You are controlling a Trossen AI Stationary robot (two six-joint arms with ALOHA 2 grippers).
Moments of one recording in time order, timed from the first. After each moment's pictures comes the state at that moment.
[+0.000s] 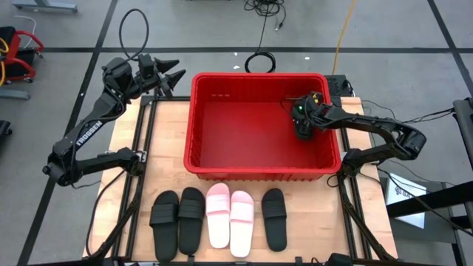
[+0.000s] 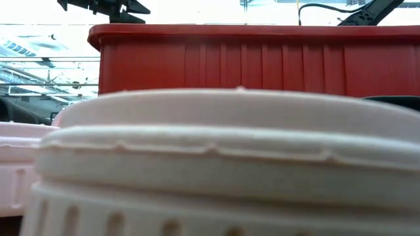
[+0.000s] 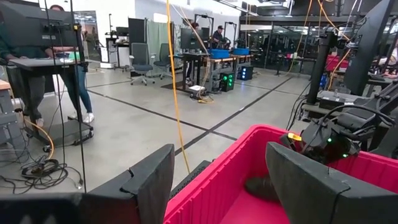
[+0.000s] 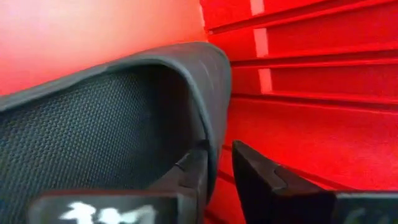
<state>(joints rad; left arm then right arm) 0.96 0.95 0.99 -0.02 0.43 -0.06 -0.71 1.29 0.66 -0.38 0.57 -0.64</state>
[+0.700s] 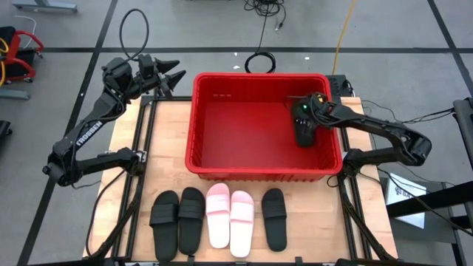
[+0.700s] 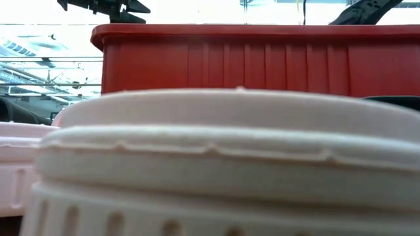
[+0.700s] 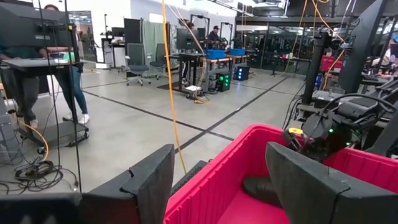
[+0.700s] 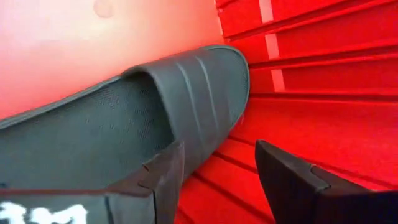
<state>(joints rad) 0.96 0.95 0.99 -0.02 0.45 -0.06 -0.71 1.19 0.72 -0.59 0.44 -0.54</state>
